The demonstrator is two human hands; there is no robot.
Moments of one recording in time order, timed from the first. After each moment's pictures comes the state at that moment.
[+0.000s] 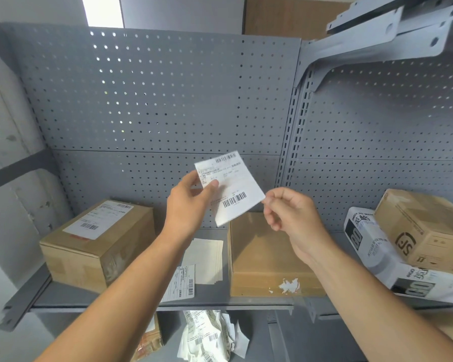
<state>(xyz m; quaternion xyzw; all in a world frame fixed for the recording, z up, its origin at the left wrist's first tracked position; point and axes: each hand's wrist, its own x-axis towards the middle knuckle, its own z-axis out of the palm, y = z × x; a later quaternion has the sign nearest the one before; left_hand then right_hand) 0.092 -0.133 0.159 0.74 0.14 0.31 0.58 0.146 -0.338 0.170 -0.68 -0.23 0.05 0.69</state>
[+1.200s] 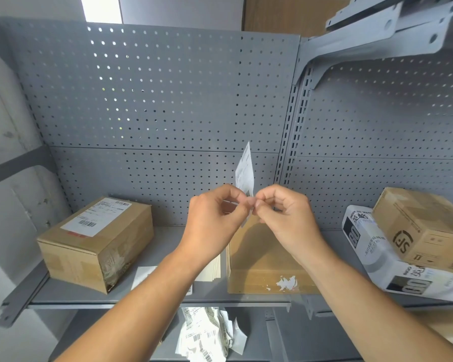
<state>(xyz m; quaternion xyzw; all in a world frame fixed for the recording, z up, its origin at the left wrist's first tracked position) 0.063 -0.190 0.168 0.81 0.02 0.31 0.51 0.137 -0.335 0.165 -0.73 -0.33 -0.08 0.59</state>
